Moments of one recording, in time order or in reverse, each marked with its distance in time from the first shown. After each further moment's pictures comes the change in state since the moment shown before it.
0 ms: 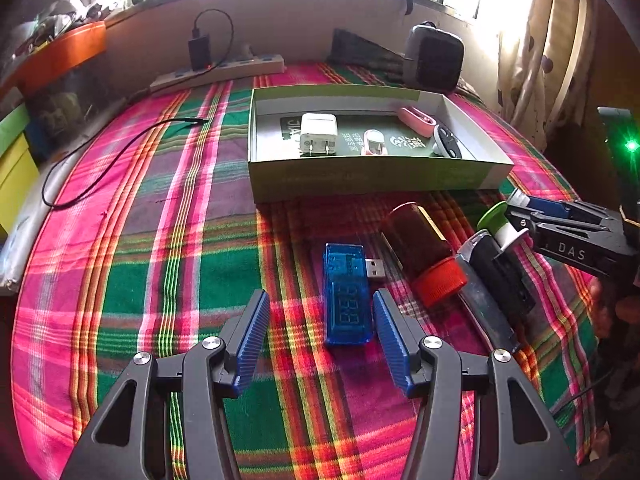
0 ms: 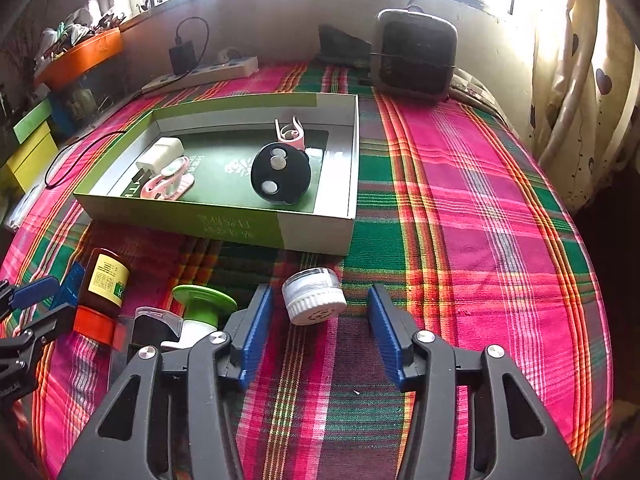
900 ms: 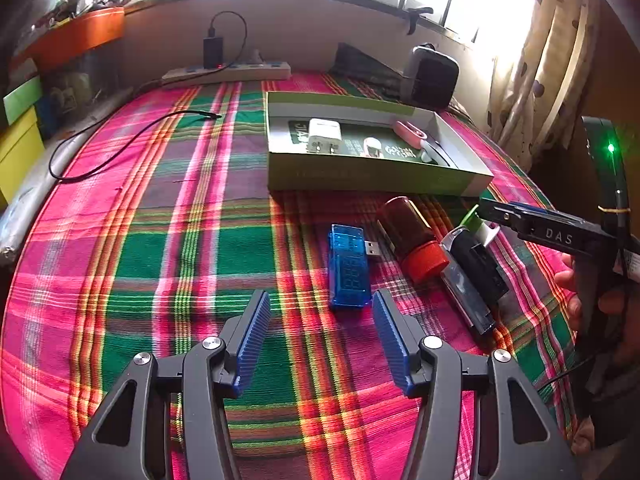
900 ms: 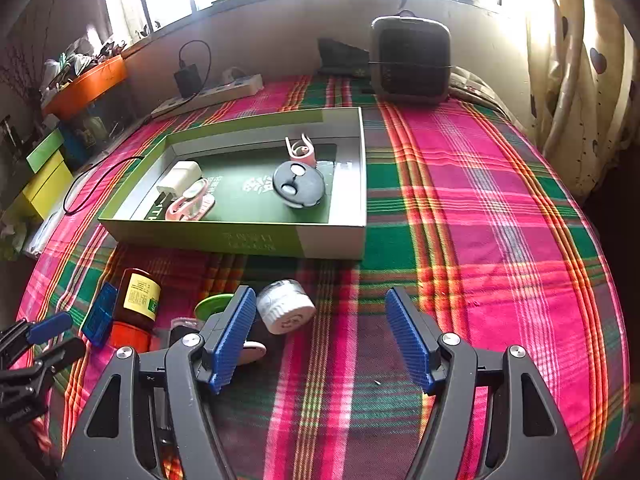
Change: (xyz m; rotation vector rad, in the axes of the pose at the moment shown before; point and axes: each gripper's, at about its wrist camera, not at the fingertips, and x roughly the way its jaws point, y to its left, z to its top) left arm -0.024 0.016 -0.019 -0.070 -0.037 -0.082; right arm -0.013 0.001 0.003 0.074 -0.026 0.072
